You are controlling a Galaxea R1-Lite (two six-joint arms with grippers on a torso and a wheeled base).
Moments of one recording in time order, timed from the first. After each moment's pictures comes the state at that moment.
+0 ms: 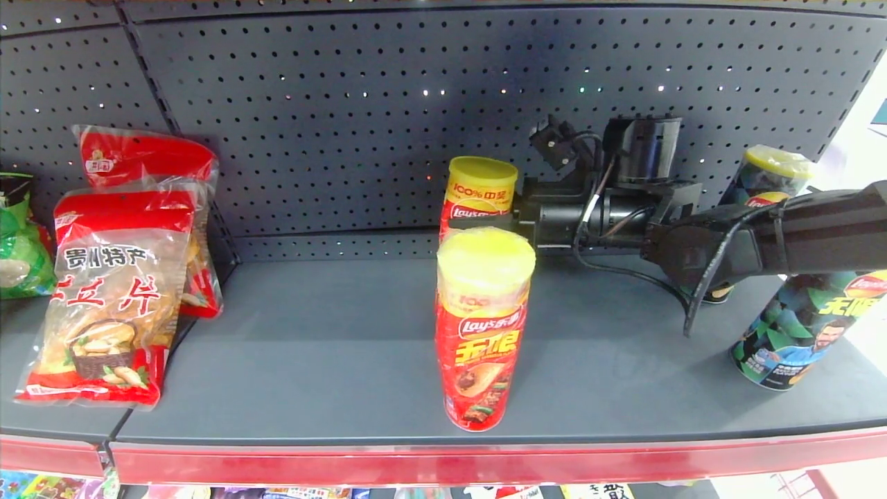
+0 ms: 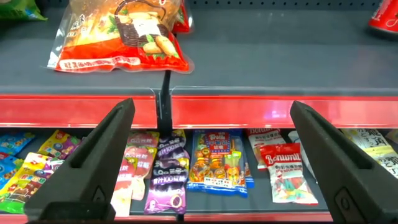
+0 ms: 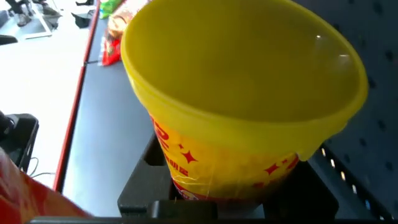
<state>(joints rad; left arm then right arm) 0.00 0.00 0.00 0.00 0.00 -0.02 0.49 2.01 -1.41 -0.47 0.80 -0.21</state>
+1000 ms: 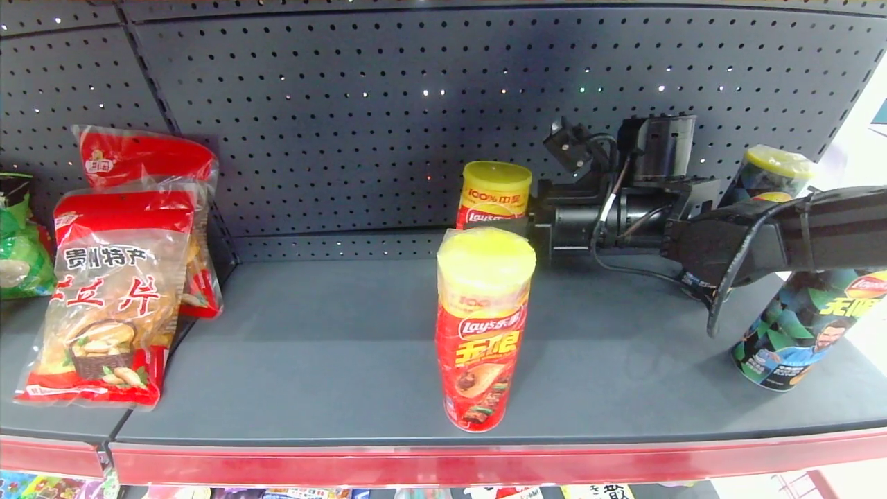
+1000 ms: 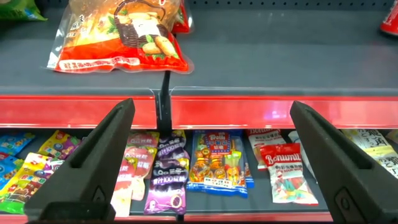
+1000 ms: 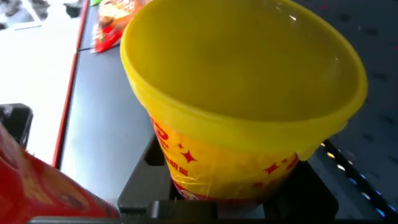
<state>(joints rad) 0.00 0.00 0.00 0.00 0.00 -0.02 0.46 1.97 -1.38 -0.41 0.80 -0.26</state>
